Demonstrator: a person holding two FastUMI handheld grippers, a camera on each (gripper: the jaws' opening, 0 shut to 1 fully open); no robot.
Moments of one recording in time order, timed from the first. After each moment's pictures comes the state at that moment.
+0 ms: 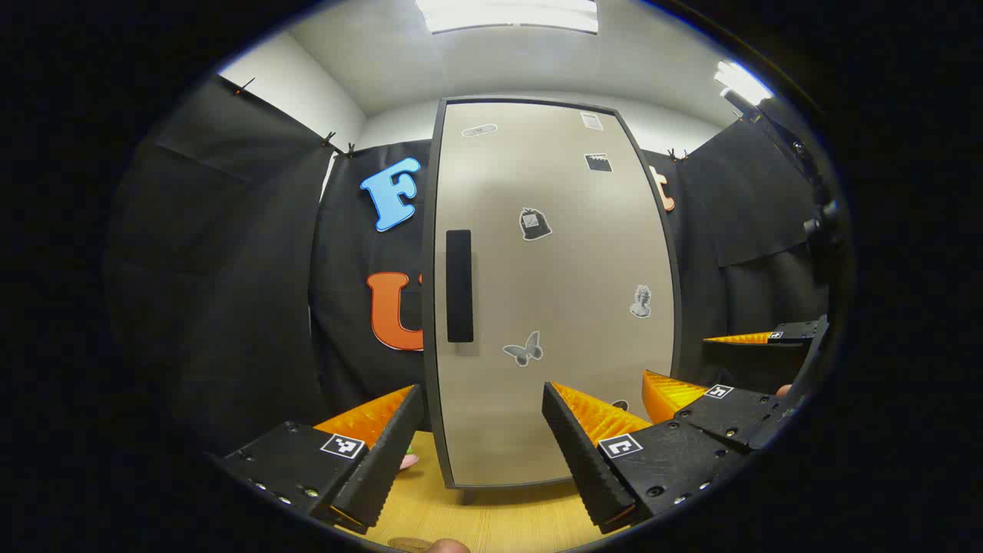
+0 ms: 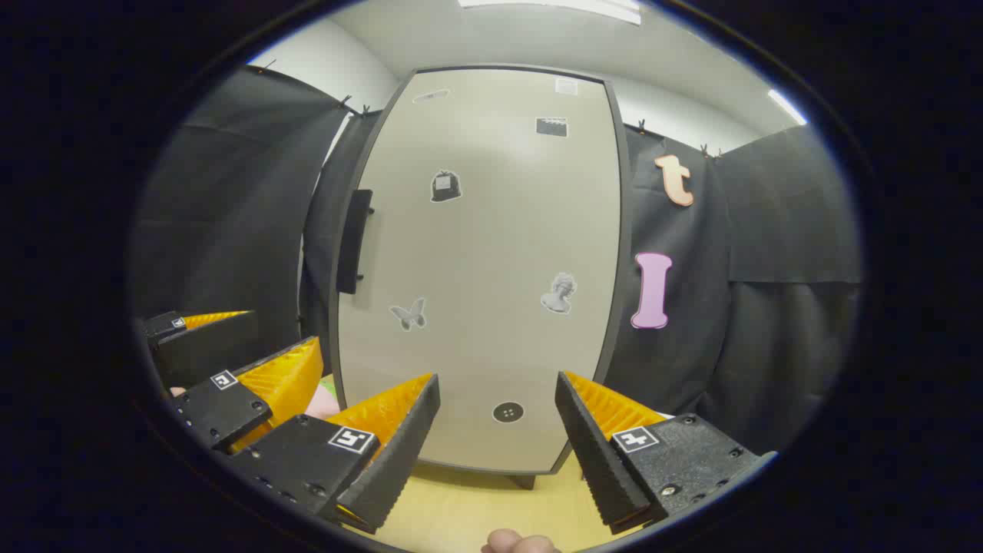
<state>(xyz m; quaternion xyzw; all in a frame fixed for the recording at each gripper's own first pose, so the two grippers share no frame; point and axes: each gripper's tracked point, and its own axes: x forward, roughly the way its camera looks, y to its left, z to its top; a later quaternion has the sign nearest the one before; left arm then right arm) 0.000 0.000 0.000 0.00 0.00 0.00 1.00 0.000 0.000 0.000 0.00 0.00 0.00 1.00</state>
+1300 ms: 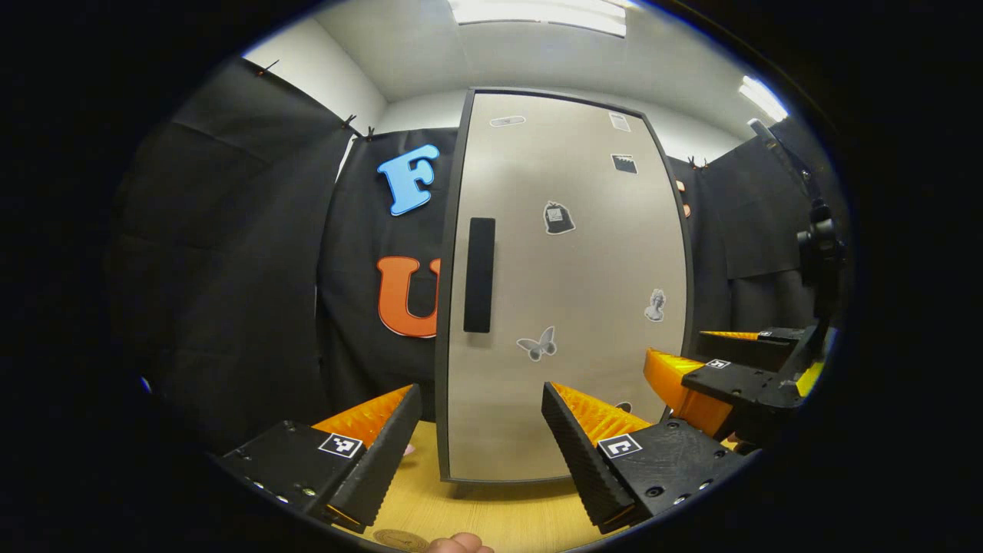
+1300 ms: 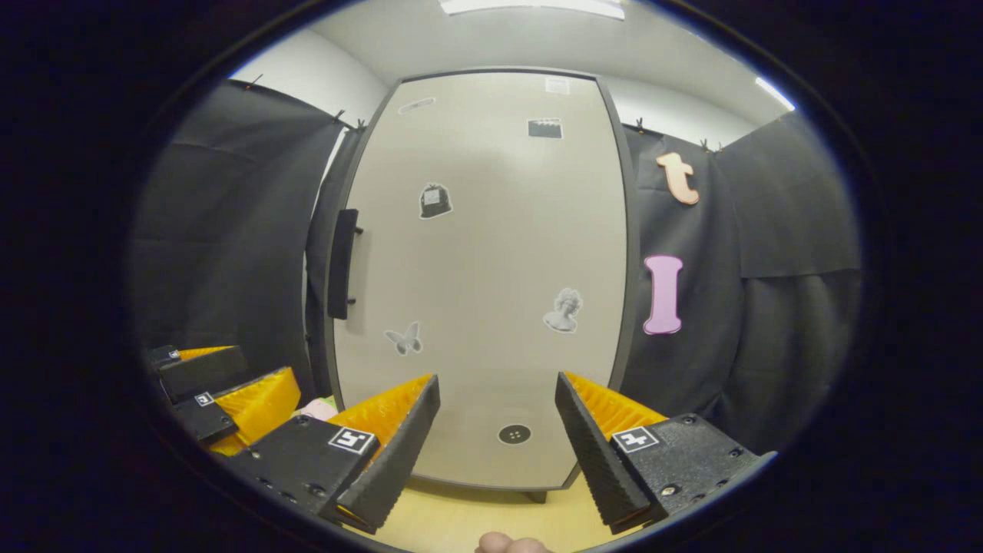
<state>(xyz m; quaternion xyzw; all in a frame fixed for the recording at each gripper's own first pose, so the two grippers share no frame) 0.000 0.022 -0.012 -0.04 0.02 0.02 1.00 0.030 0.000 0.011 0.02 -0.02 0.03 1.00</state>
